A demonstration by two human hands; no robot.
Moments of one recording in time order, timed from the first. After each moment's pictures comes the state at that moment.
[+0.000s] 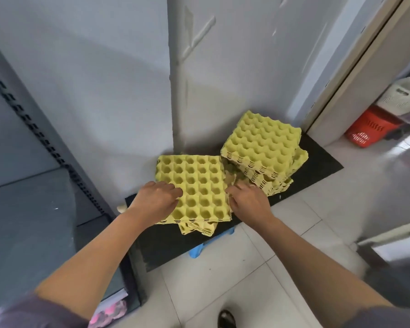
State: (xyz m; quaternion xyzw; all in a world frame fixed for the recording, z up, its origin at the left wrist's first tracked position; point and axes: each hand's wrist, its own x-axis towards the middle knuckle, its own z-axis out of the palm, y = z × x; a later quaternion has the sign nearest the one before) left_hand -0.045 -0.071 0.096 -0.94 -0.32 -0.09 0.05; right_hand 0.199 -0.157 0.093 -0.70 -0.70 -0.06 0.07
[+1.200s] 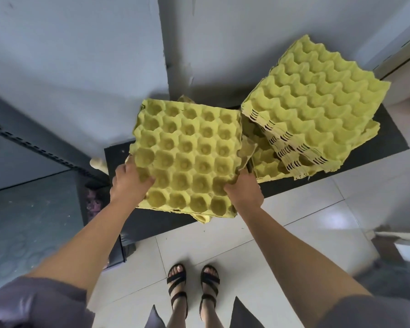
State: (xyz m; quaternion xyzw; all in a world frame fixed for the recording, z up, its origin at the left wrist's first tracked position) left_hand -0.001 0.003 -0.092 -0.55 -0.76 -0.01 -0.34; right_hand 0.240 -0.048 -0.078 -0.87 -0.40 0.29 0.03
